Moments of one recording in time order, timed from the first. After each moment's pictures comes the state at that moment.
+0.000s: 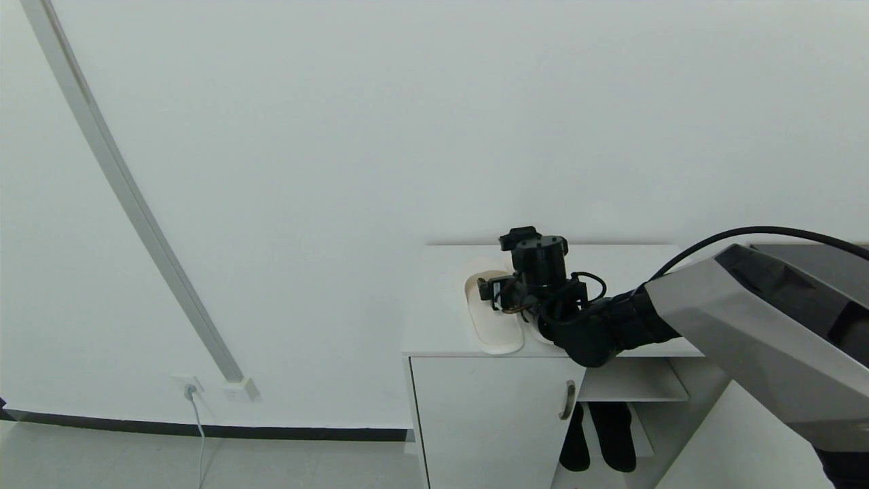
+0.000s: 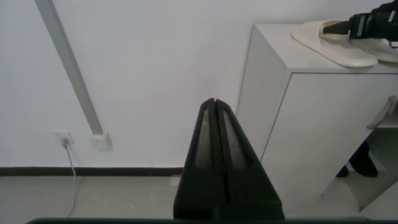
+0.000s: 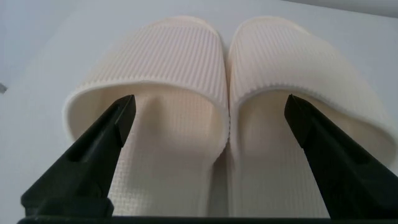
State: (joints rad) left arm 0.00 0.00 0.00 0.00 0.02 -0.01; right arm 0.61 2.35 -1.52 -0.58 -0.38 0.11
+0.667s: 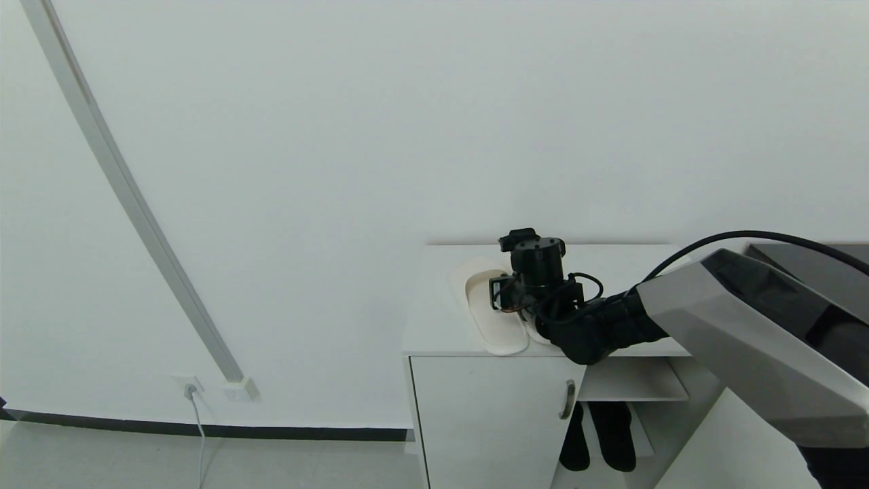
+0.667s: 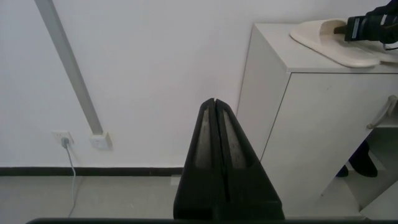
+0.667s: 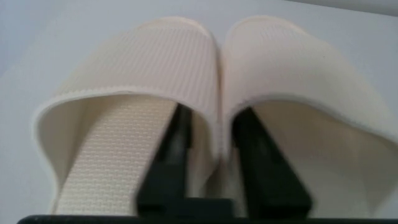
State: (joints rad) left arm 0.00 0.00 0.00 0.00 0.02 -0.01; right arm 0.60 2.39 -1.57 -0.57 -0.38 0.11
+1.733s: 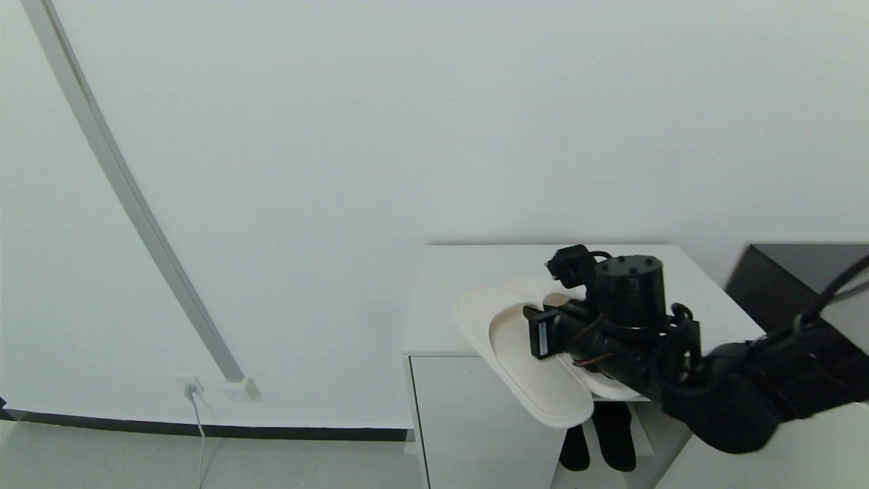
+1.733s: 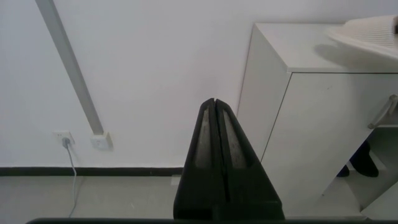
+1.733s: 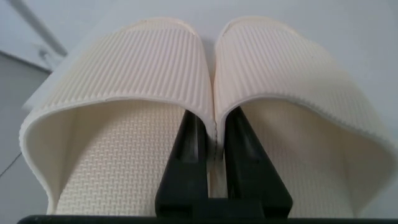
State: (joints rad) left arm 0.00 0.00 0.00 0.00 0.02 -0.01; right arm 0.66 1.92 -0.85 -0.79 -0.18 0.11
